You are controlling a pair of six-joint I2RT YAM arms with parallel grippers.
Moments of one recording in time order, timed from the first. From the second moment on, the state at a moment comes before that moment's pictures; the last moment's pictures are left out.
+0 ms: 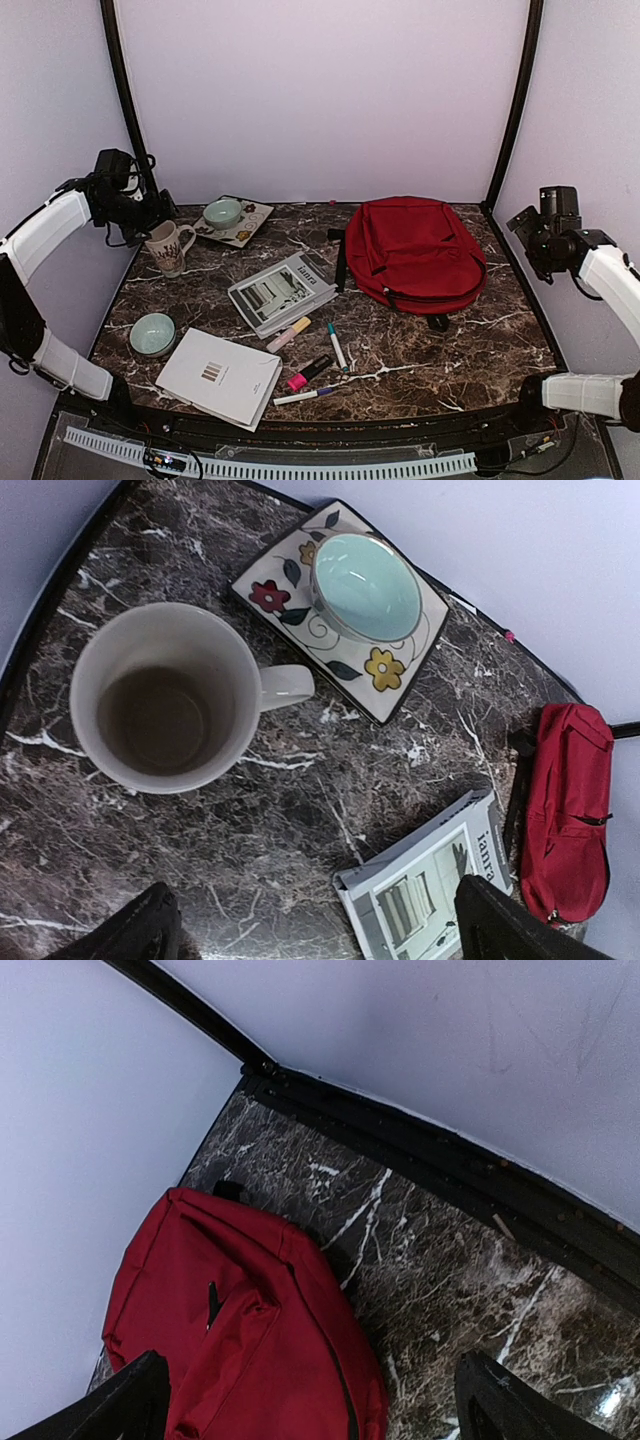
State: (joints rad) left arm -0.02 1.38 1.27 -0.75 0.16 -0.49; right arm 0.02 1.01 0.88 -0.54 0.31 0.97
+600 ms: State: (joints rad) left arm -0.09 1.43 1.31 -0.74 0.27 -0.52; right arm 0.05 0.96 0.75 -0.50 0.17 1.02
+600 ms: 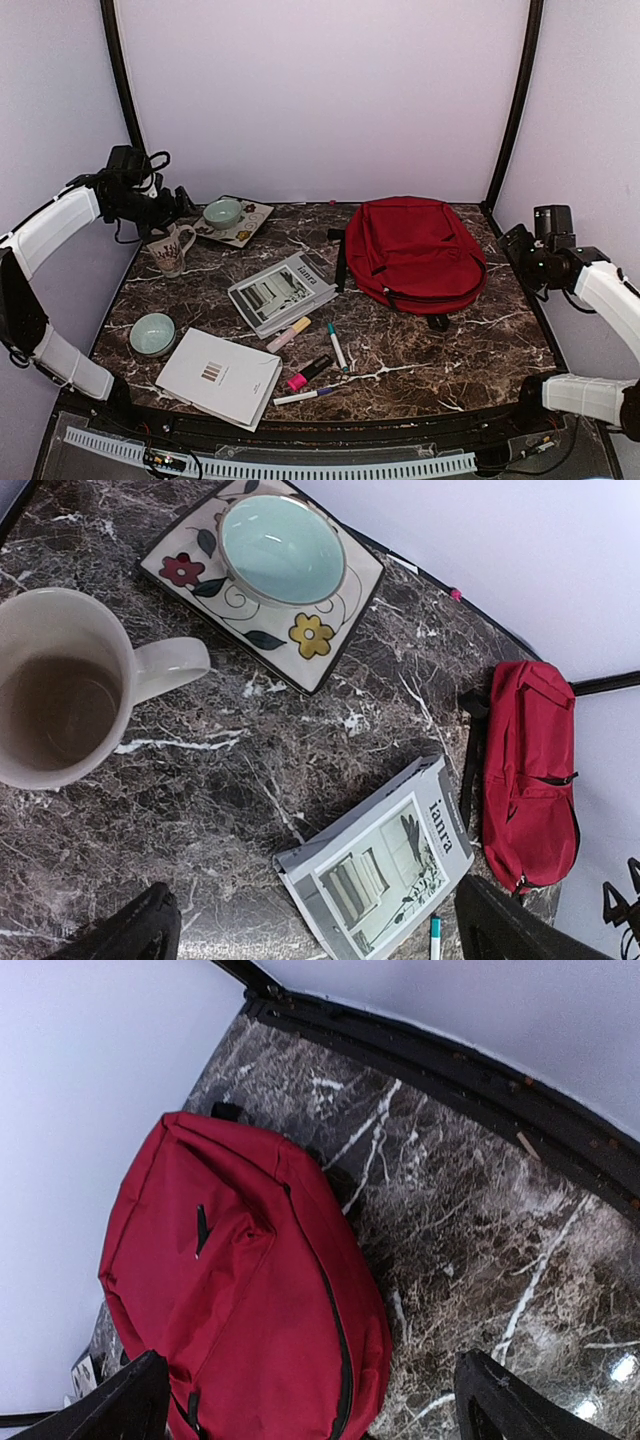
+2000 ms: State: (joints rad) left arm -0.48 1.38 1.23 -0.76 0.29 -0.29; right arm 0.50 1.53 1.21 -0.54 -0.05 0.47
